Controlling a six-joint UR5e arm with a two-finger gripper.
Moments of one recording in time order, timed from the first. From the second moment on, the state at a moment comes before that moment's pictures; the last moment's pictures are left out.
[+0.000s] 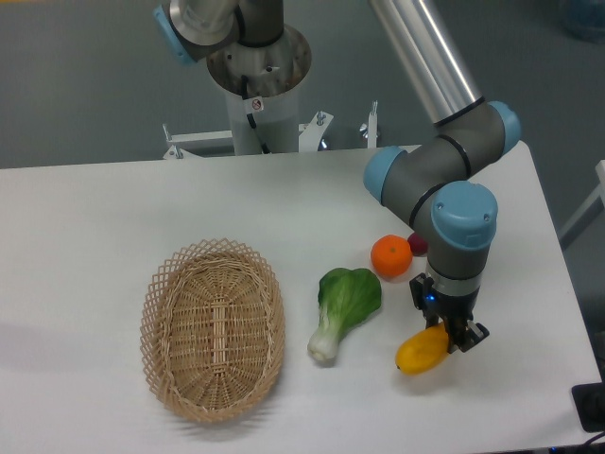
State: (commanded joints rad) arm 2.60 -2.17 -1.53 -0.80 1.54 1.60
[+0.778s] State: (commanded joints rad) arm 2.60 -2.17 -1.55 -0.80 1.60 1.59
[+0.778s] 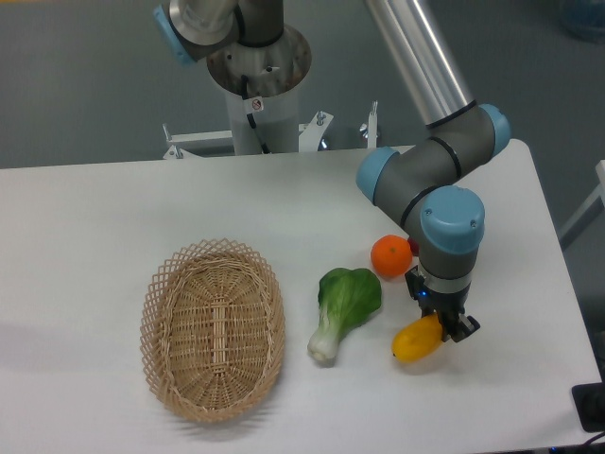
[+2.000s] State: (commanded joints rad) arm 2.59 -2.12 -1.11 -1.21 1.56 1.52
